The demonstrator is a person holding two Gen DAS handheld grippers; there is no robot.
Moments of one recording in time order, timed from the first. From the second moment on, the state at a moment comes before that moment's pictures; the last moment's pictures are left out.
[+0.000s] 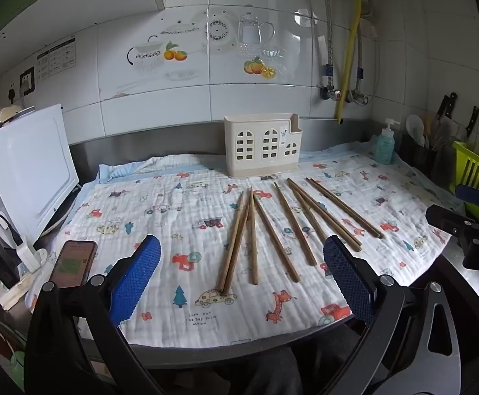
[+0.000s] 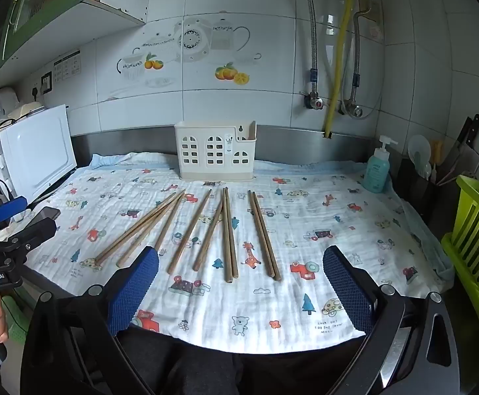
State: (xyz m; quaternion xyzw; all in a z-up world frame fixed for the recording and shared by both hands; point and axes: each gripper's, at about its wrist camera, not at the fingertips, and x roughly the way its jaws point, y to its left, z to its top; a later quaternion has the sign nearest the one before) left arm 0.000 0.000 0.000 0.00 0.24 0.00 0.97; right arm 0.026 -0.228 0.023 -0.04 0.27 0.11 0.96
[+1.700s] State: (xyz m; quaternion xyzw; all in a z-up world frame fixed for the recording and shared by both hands) left arm 0.004 0.000 -0.001 0.01 0.24 0.01 0.97; right arm 0.032 -0.224 0.017 -0.04 0.28 0.12 0.95
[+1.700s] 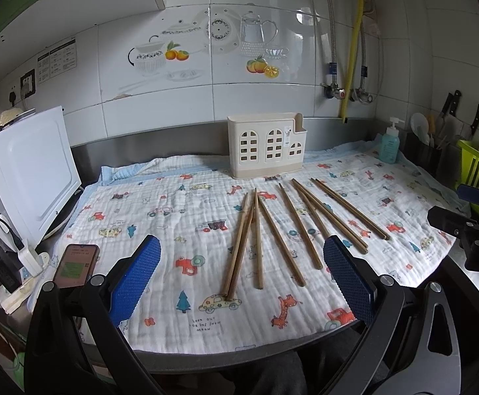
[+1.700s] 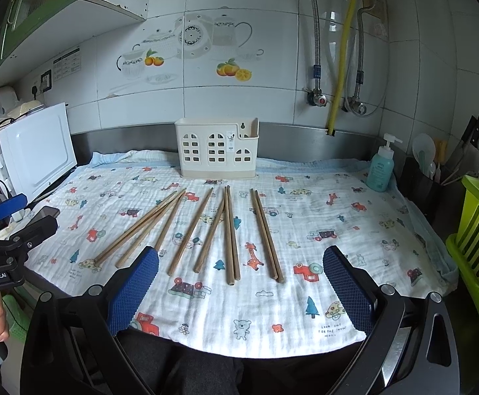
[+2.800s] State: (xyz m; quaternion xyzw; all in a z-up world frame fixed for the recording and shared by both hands) left arm 0.032 0.009 -0.001 -0.01 0.25 0.02 0.97; right arm 0.054 -0.224 0.006 -0.04 0.29 0.12 0.95
